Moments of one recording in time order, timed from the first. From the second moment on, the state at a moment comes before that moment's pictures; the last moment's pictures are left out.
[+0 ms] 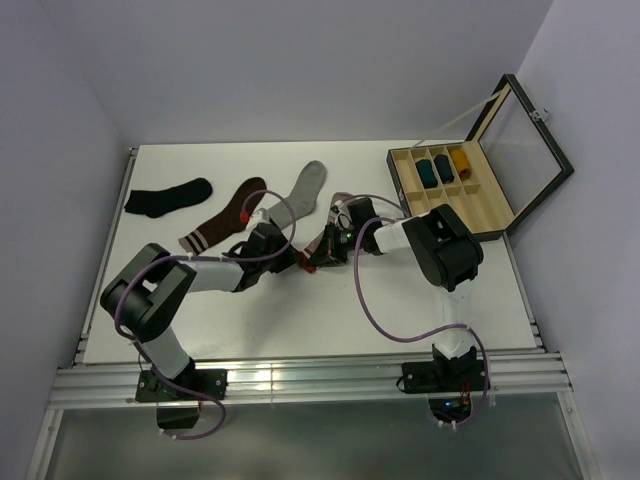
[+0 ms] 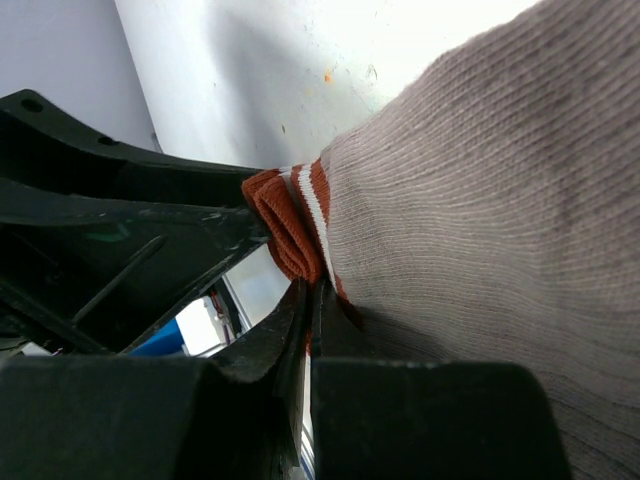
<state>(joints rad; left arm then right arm) -0.65 1.69 0.71 0.31 -0.12 -1.01 0.44 2.05 1.00 0.22 -0.83 0.79</state>
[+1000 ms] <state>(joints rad) -0.67 1.77 0.90 0.06 -0.20 -1.01 0.53 1.77 0.98 0.05 -0.47 0.56</state>
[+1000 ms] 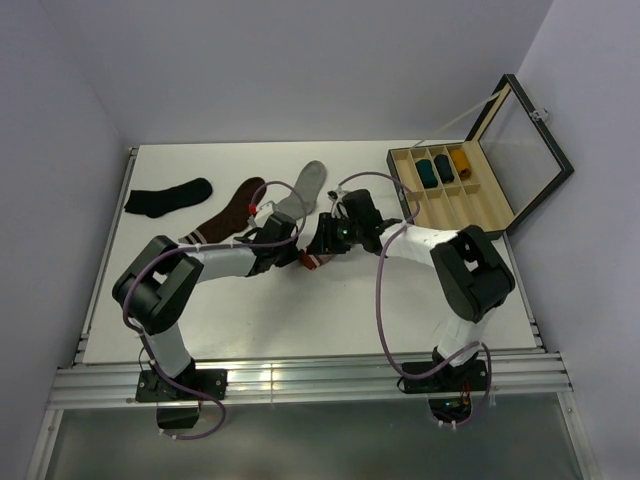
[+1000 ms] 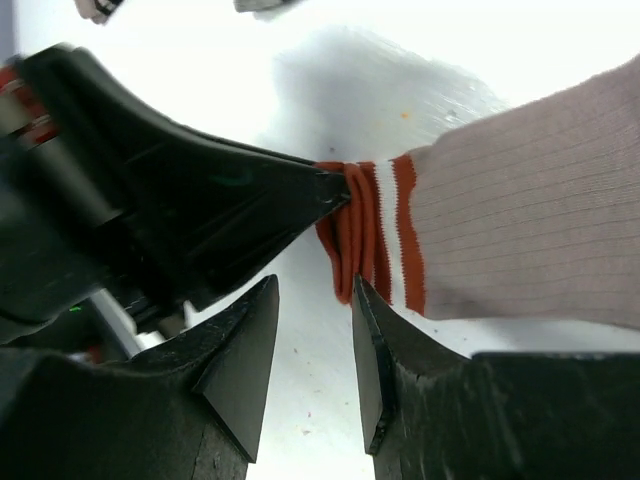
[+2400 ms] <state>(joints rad) -0.70 1.81 1.06 -0.23 -0.29 -1.01 0.59 1.86 0.96 0.07 -0.39 0.57</state>
